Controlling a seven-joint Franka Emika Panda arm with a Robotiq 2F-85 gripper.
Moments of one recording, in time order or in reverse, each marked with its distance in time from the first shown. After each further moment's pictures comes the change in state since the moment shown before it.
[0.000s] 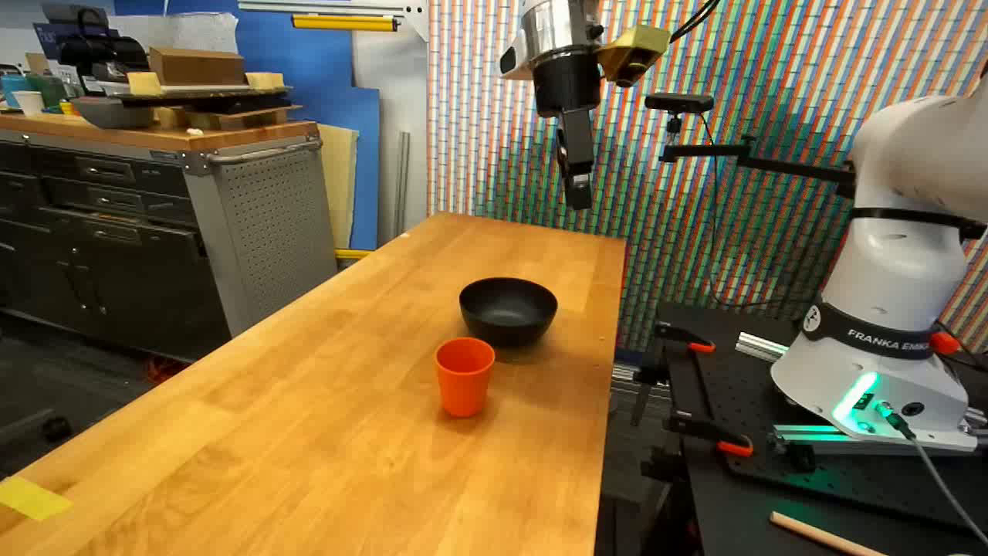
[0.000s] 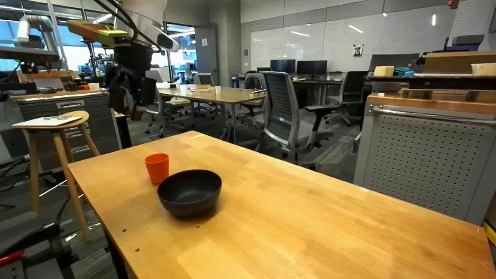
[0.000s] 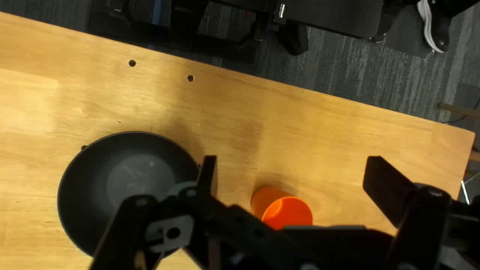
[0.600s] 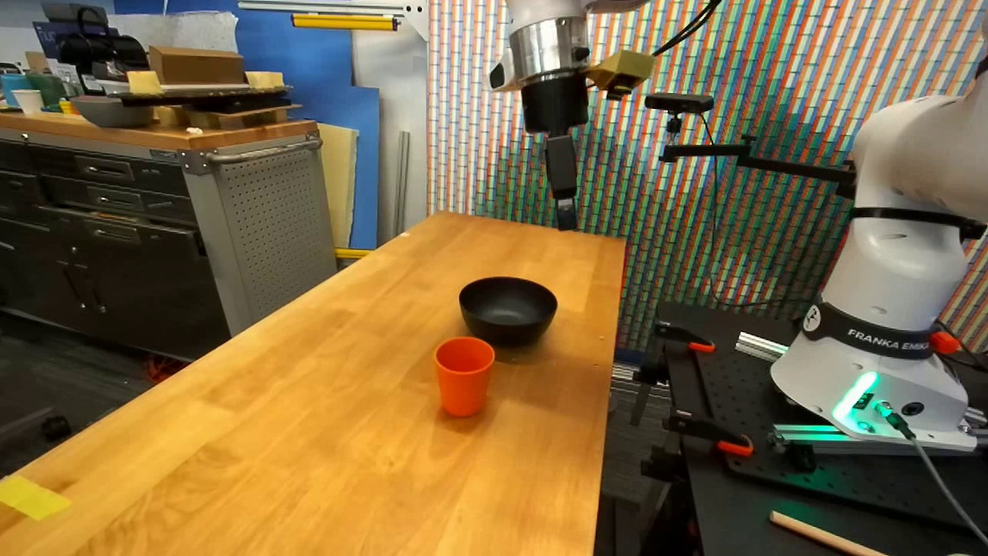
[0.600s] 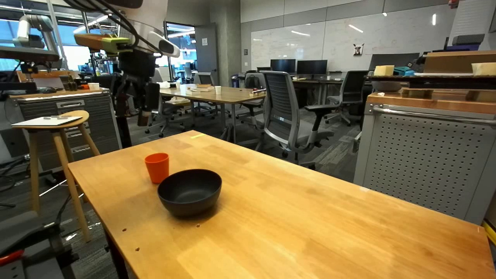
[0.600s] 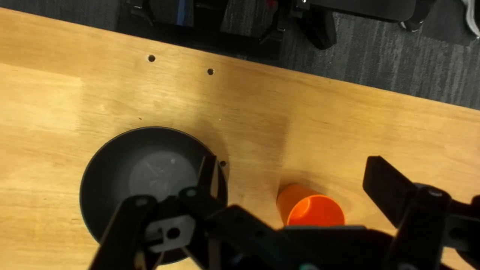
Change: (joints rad) arm -0.004 0.058 0.046 0.002 -0.074 0.072 0.107
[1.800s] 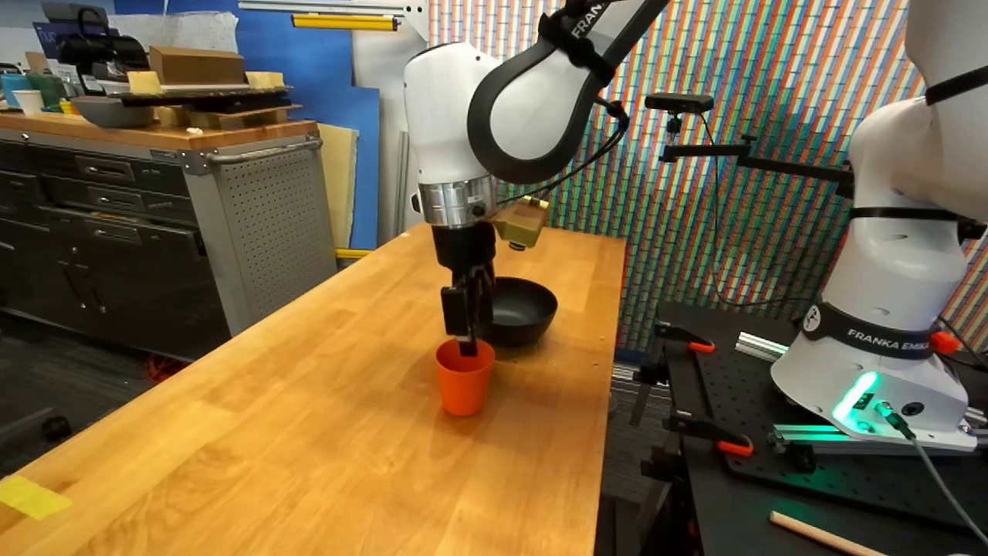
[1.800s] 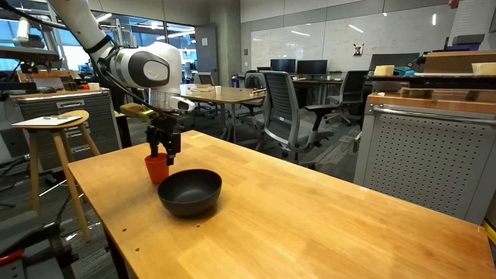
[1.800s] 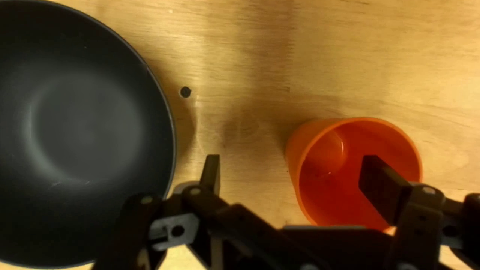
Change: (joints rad) arm 0.050 0.504 0.086 0.183 -0.089 0.393 0.269
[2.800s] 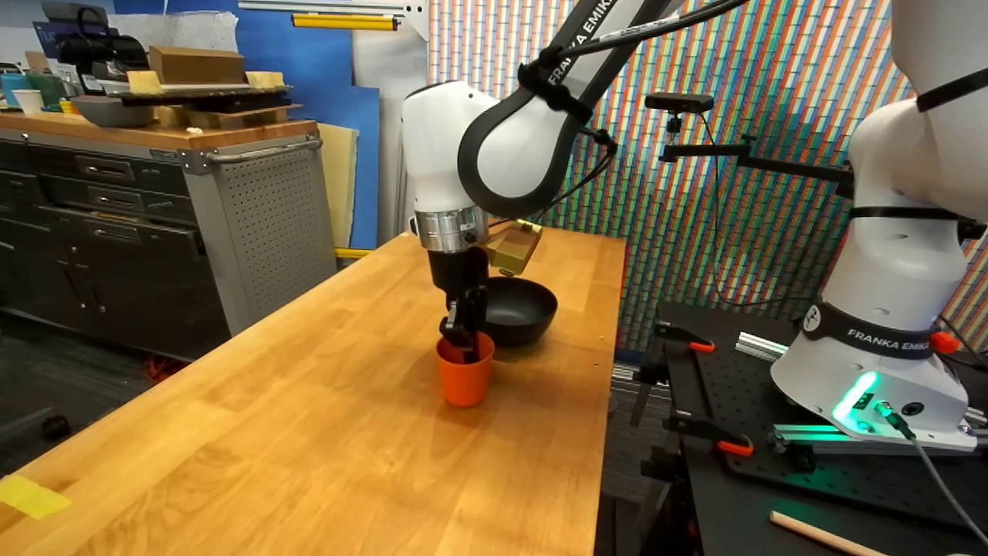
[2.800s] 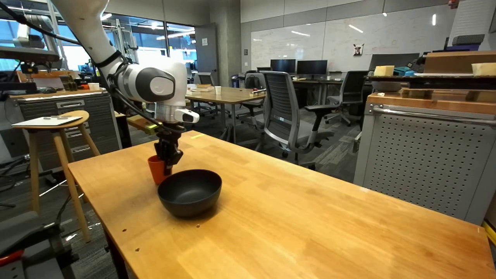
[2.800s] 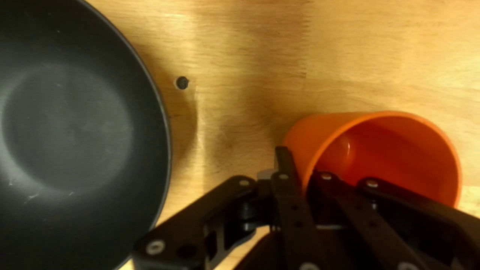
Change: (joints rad) arm -0.001 0.093 -0.013 0.031 0.003 0.064 0.012
